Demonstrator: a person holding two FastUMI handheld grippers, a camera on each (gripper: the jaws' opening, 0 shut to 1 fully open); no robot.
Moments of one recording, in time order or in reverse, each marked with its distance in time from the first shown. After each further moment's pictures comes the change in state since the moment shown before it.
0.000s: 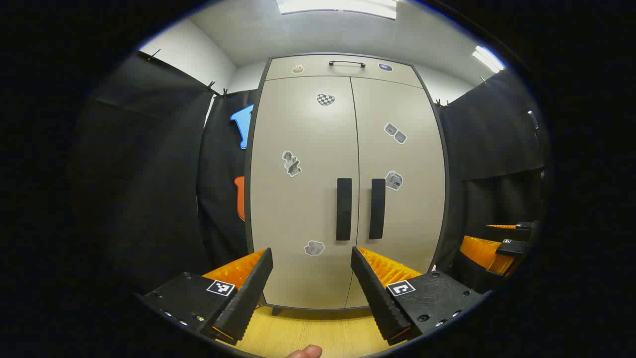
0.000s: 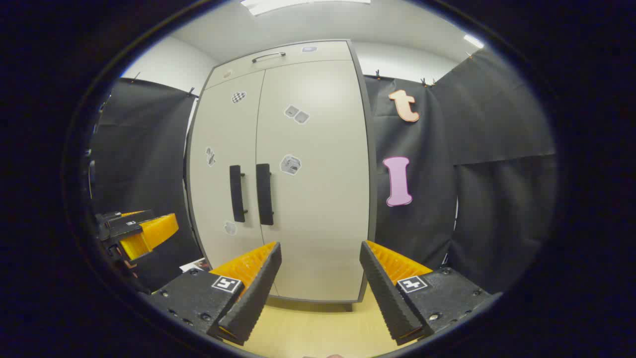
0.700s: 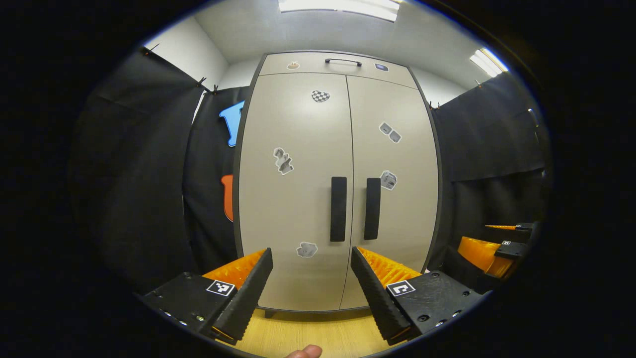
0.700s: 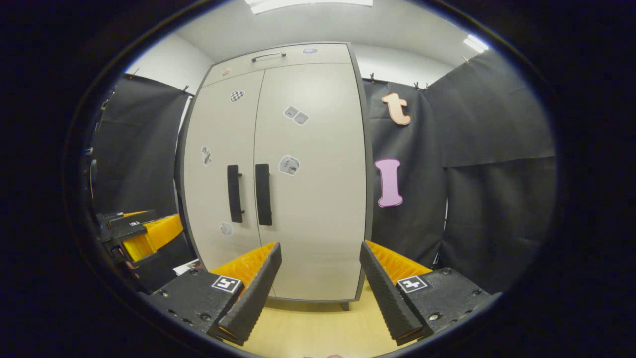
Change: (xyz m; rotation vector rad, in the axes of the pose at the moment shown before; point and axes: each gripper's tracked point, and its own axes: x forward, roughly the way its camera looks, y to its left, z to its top) left arm 0.013 0.006 -0.002 -0.008 0.003 -0.064; right arm -0.002 0.011 -0.004 -0.009 0.001 -0.064
